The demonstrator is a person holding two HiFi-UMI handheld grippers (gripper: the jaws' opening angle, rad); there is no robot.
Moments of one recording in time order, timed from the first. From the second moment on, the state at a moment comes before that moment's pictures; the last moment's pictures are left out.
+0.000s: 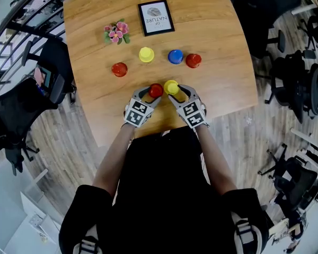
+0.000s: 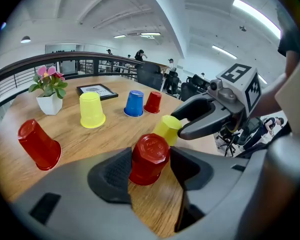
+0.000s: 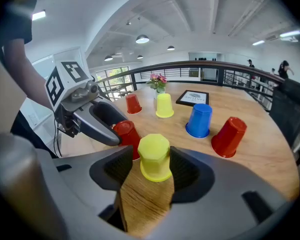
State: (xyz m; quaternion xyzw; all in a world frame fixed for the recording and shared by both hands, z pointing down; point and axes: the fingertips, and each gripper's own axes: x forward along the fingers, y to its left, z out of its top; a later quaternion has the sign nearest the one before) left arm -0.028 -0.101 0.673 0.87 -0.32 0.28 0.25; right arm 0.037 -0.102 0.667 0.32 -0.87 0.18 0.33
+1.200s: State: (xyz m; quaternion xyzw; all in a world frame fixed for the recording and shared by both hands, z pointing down) left arm -0.039 -0.120 0.611 0.89 -0.35 0.21 0.21; right arm 0.123 -0.175 0.635 0.41 -0.85 0.17 0.29
